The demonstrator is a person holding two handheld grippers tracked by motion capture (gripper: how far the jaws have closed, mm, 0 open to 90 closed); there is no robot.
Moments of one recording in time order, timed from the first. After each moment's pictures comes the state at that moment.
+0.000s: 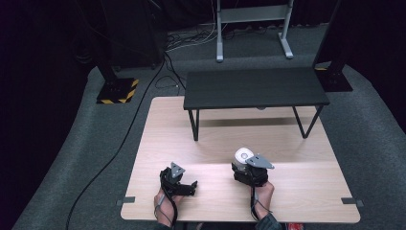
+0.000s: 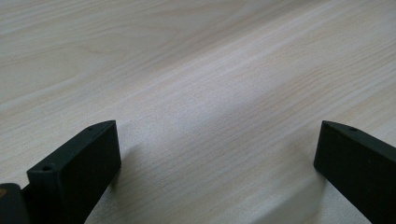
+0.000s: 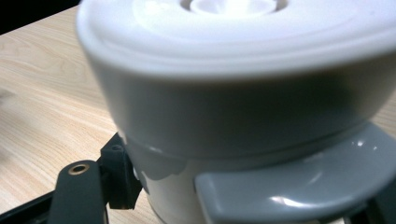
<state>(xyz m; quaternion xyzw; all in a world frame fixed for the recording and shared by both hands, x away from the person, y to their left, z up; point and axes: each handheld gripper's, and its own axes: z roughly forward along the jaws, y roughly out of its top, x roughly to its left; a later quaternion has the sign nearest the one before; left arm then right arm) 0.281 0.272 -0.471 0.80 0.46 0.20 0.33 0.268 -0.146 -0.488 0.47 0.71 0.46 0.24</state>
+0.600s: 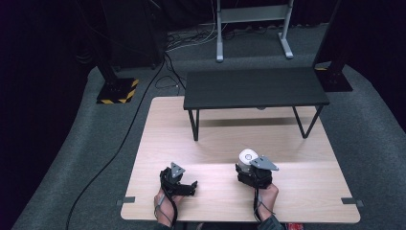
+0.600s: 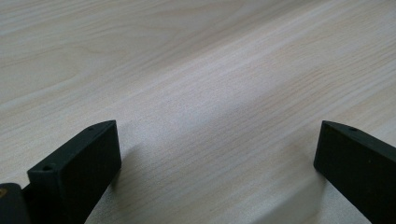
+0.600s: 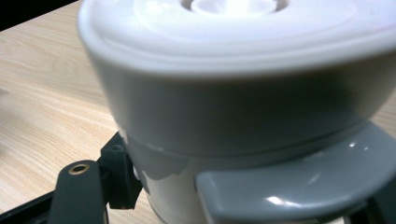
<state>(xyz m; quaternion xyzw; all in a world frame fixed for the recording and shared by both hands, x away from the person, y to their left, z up) 0.281 0.272 -0.471 0.80 0.46 0.20 0.33 0.259 -0.154 -0.484 0.48 0.71 0.45 0.25</state>
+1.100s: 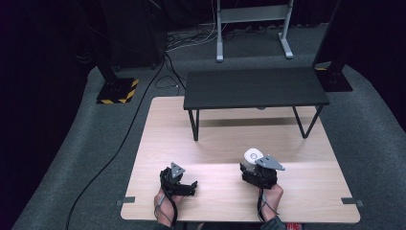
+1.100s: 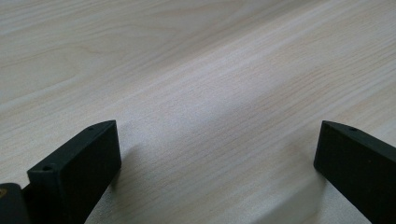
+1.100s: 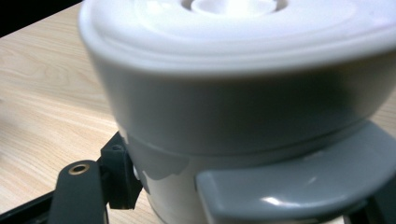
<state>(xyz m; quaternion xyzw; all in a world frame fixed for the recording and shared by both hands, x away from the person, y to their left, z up) 0.281 0.272 -0.471 0.80 0.46 0.20 0.33 0.256 -0.166 -0.477 0.50 0.70 0.45 0.25</state>
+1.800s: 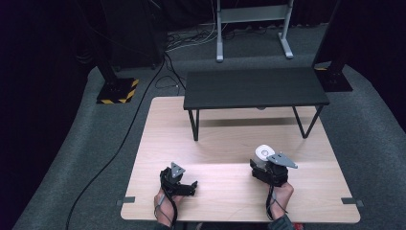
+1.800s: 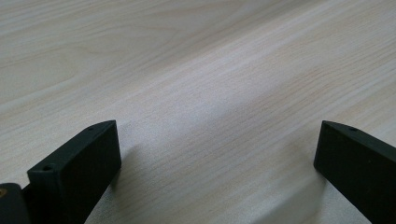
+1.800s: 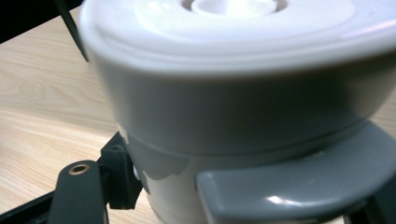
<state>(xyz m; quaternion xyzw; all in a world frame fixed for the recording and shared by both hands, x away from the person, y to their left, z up) 0.282 0.272 -0.471 0.80 0.45 0.20 0.33 0.254 -0.189 -0.466 0.52 0.68 0.45 0.26</state>
